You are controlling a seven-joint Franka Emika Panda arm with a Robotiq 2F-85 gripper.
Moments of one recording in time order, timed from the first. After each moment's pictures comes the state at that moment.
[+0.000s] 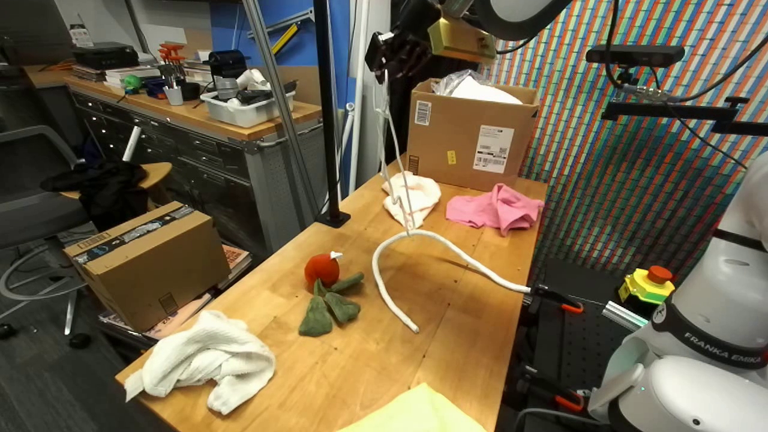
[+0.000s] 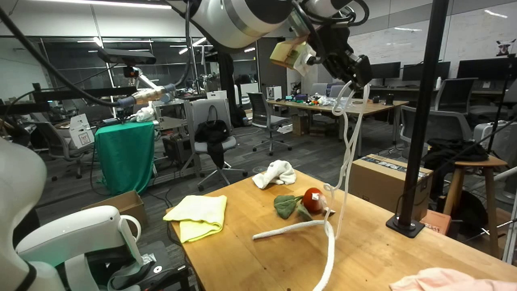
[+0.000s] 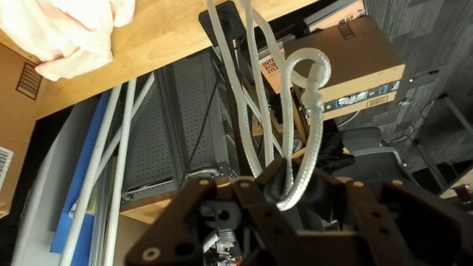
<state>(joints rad) -0.11 -0.26 0.05 -2.32 -0.18 2.78 0.47</state>
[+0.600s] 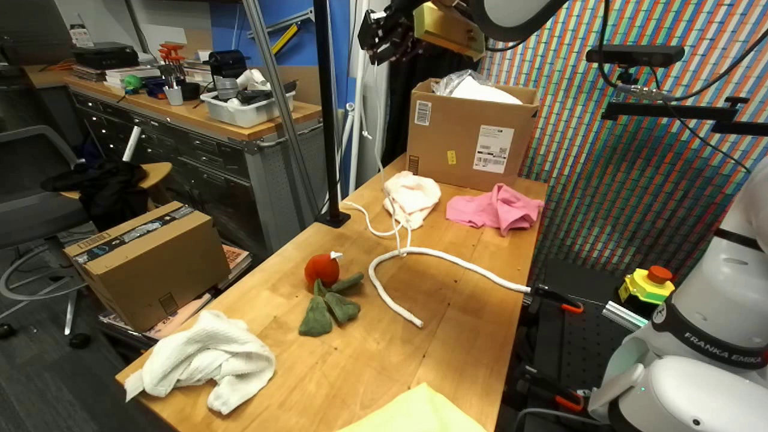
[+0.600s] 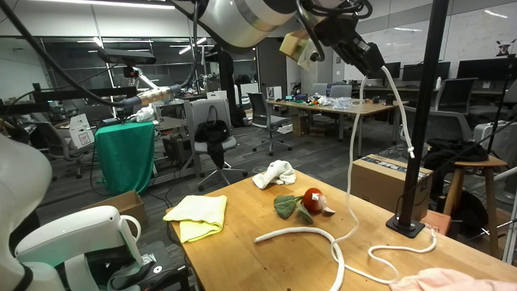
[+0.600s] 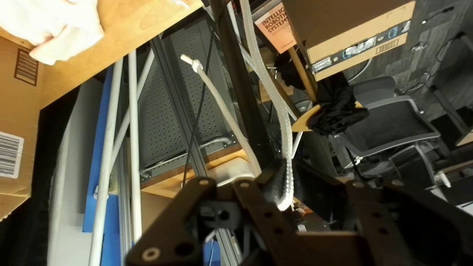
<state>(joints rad) -0.18 -0.23 0.10 -2.28 -0.30 2.85 0.69</state>
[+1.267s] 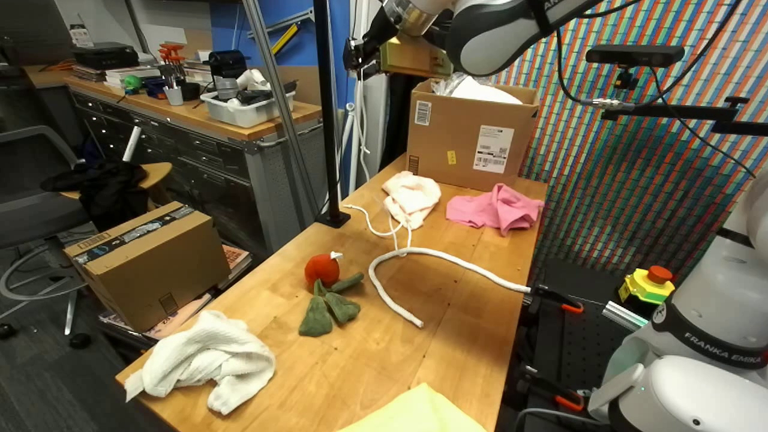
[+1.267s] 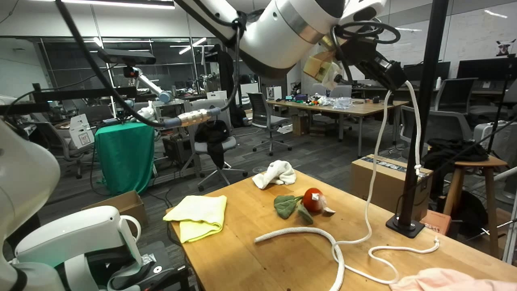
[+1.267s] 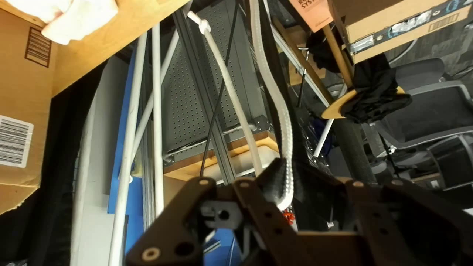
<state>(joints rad) -0.29 -0.03 0.16 -2.13 -0.74 2.87 1.09</state>
